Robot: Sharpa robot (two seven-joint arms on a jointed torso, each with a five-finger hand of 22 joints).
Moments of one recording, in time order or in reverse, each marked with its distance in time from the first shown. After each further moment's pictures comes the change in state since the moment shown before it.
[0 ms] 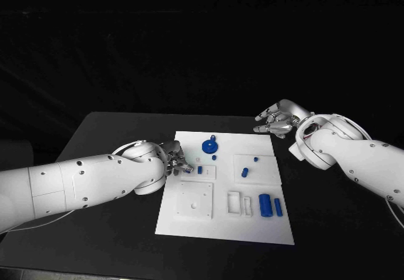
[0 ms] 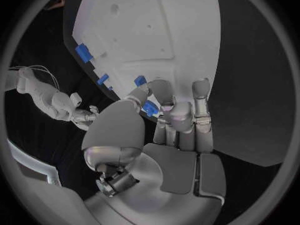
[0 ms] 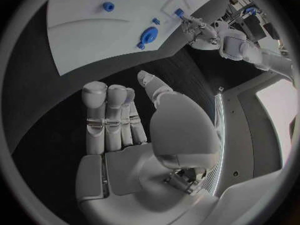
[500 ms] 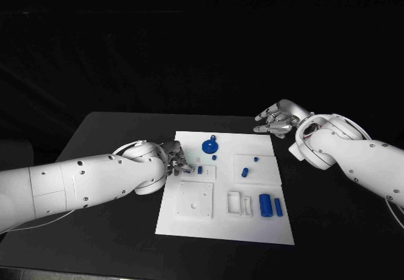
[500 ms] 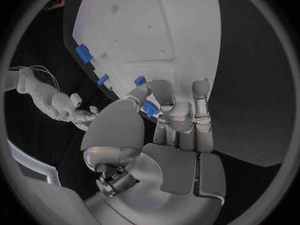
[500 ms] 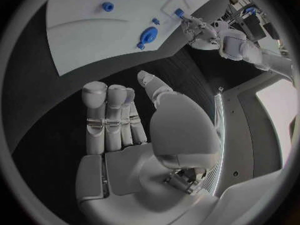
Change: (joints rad) left arm 0.000 0.002 0.000 -0.001 0.000 0.004 -0.001; left_hand 0.006 -0.024 -0.006 0.038 -0.004 0.002 -0.002 -0.003 0.004 0.000 0.000 0.000 0.000 0.000 -0.006 -0.004 -0.002 0.000 0.000 0.000 -0.004 0.000; right arm 0.000 0.002 0.000 -0.001 0.000 0.000 0.001; right_hand 0.000 0.000 0.000 0.000 0.005 0.000 0.000 0.000 0.000 0.000 0.000 0.000 0.000 0.000 0.000 0.000 0.000 0.000 0.000 0.000 -0.003 0.000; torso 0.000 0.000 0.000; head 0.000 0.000
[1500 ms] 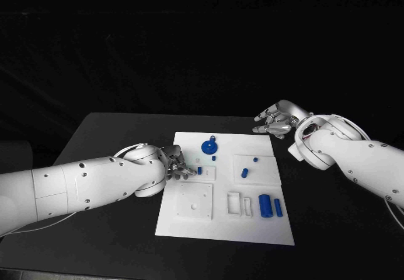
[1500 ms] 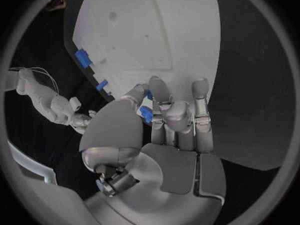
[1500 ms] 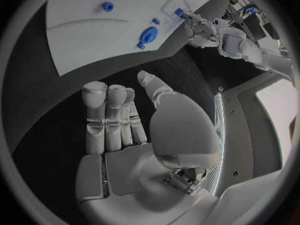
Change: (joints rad) left arm -0.009 0.010 -0.006 -0.013 0.011 0.029 -0.001; left_hand 0.013 -0.054 -0.014 0.102 -0.073 0.157 -0.126 0.004 -0.008 -0.035 -0.040 0.000 -0.005 0.000 -0.012 -0.002 -0.006 0.000 0.000 0.000 -0.004 0.000; right arm 0.000 -0.001 0.000 0.000 0.000 0.000 0.001; right_hand 0.000 0.000 0.000 0.000 0.000 0.000 0.000 0.000 0.000 0.000 0.000 0.000 -0.001 0.000 0.000 0.000 0.000 0.000 0.000 0.000 -0.001 0.001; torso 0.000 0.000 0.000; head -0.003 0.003
